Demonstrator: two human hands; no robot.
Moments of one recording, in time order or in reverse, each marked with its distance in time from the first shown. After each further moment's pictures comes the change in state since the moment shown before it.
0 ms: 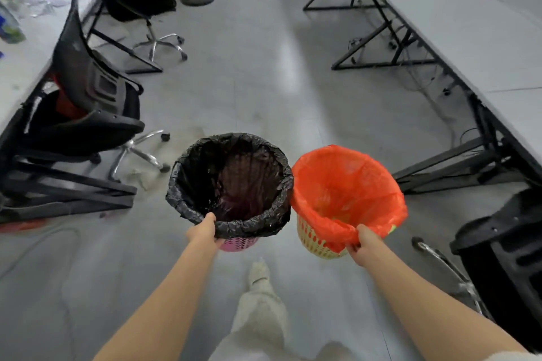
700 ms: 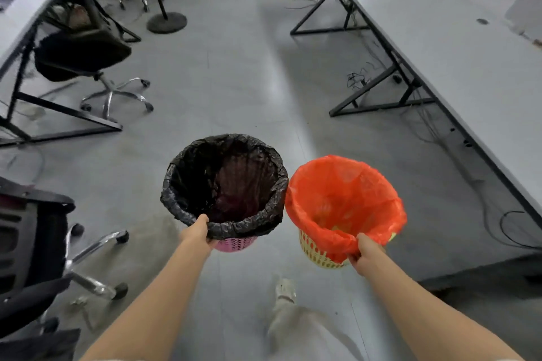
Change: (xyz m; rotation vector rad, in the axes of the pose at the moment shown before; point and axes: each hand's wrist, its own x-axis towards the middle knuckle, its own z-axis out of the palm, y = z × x) left_hand 0.213 0.409 0.459 0.003 -0.022 -0.011; right_hand 0.174 -0.421 0.419 0.003 0.069 -0.015
